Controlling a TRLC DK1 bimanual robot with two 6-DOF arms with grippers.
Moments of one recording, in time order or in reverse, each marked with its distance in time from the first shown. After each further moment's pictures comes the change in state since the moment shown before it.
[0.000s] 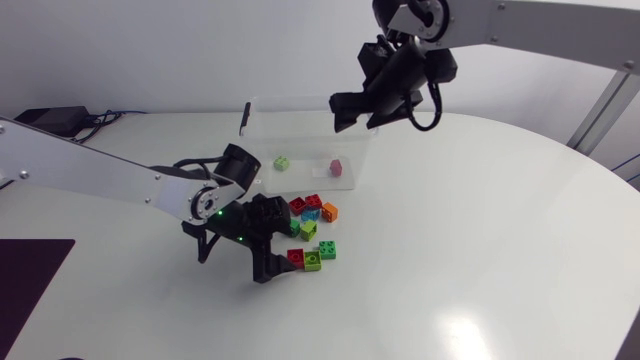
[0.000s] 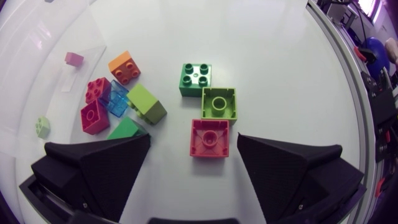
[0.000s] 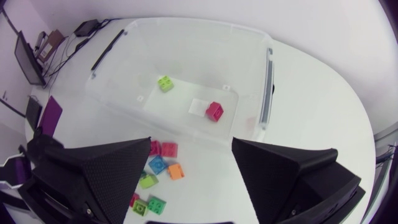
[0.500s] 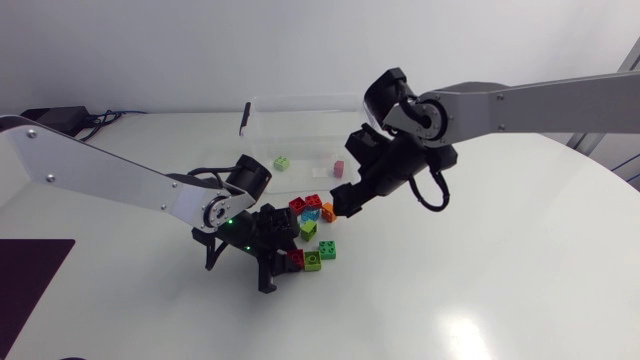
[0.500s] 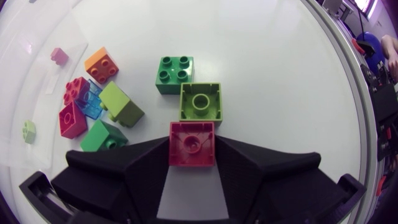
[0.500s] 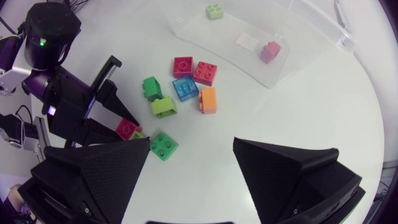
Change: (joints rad) left arm -0.037 0.047 0.002 0.000 -0.007 0.004; right arm 0.082 -0.175 -0.553 0.216 -0.069 -0.213
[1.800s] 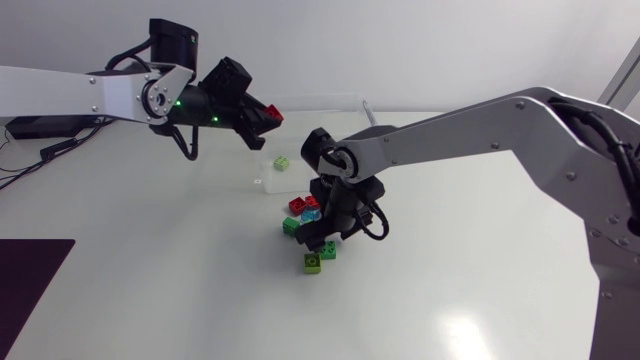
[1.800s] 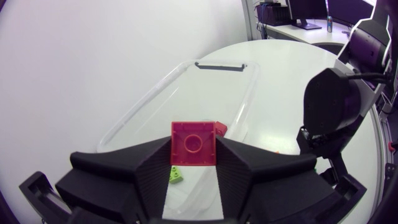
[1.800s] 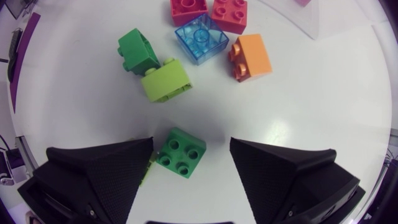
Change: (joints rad) left arm 0.253 -0.078 0.413 0.128 0.045 -0.297; right arm 0.159 0.304 0.154 -0.118 0.150 0.275
